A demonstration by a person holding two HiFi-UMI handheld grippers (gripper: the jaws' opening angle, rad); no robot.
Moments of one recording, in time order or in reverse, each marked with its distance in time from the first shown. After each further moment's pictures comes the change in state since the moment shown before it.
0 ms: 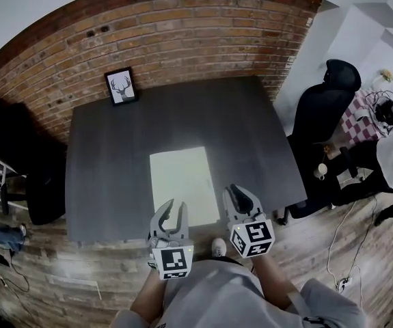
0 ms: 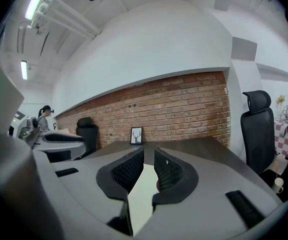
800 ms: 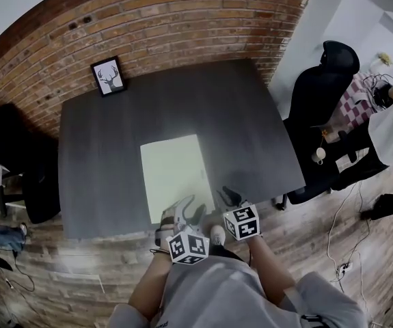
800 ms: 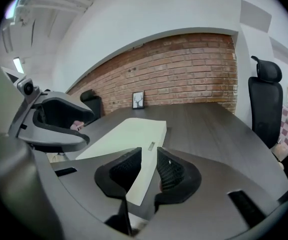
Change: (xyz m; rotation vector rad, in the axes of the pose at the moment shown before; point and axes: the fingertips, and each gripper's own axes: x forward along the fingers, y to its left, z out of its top) left arm 0.042 -0.101 -0.089 0.420 0.251 -0.334; right arm 0.021 -0.026 -0.152 0.008 0.348 0.070
